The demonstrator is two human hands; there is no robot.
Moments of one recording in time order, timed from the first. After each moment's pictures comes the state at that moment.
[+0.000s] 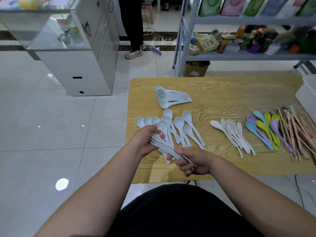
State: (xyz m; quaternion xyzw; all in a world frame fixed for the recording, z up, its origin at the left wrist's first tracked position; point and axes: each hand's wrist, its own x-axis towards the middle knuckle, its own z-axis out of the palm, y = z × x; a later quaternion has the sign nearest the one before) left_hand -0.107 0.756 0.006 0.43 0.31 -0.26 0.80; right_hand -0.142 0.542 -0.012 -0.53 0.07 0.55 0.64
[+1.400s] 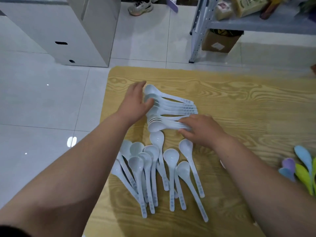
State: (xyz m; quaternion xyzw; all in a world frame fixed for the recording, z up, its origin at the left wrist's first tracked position) left_hand 0.166 0.740 -0.102 0.91 0.09 -0.12 0.38; right_hand 0.146 0.467 -0.114 -0.93 -0.26 0.21 0.12
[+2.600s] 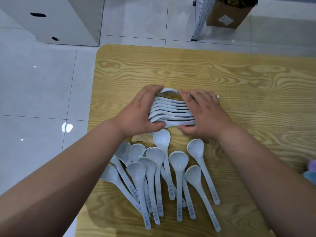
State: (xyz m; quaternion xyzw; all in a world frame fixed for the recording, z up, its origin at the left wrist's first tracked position) left_hand 0.149 0.751 -0.157 0.89 -0.18 -0.11 0.40; right_hand 0.173 0.487 -0.153 -0.94 -0.29 0.13 0.08
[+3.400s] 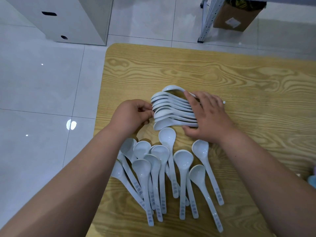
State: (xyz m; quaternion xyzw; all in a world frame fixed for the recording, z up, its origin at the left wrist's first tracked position) left_hand 0.129 0.762 -0.139 0.84 0.16 -0.21 0.47; right_hand 0.160 0.493 -0.161 -0.95 -0.28 0.09 0.09
